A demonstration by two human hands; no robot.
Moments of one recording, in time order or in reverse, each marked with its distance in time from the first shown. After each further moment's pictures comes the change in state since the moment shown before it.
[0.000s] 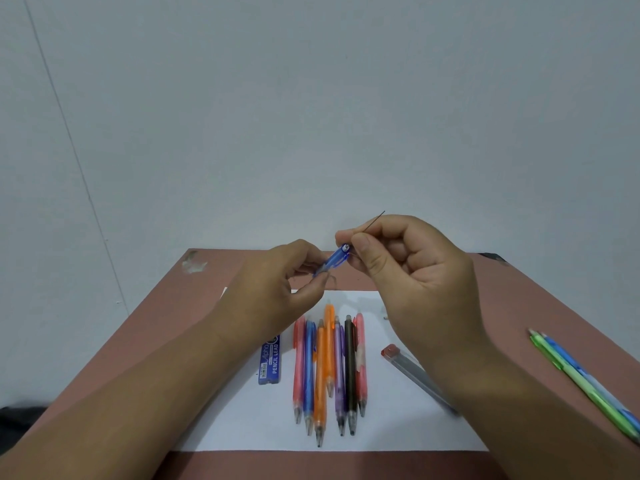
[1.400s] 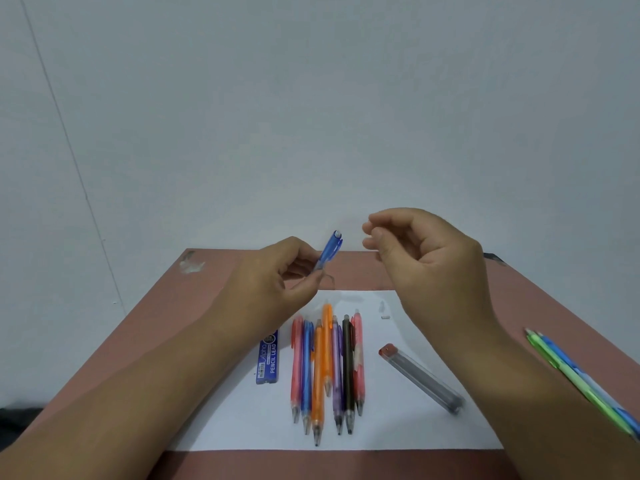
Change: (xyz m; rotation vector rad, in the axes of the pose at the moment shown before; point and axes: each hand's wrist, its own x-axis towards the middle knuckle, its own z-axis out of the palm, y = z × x) left_hand 0.000 0.003 -0.002 -0.086 0.011 -0.083; right_hand 0.014 0.009 -0.018 -0.327 0.061 0.040
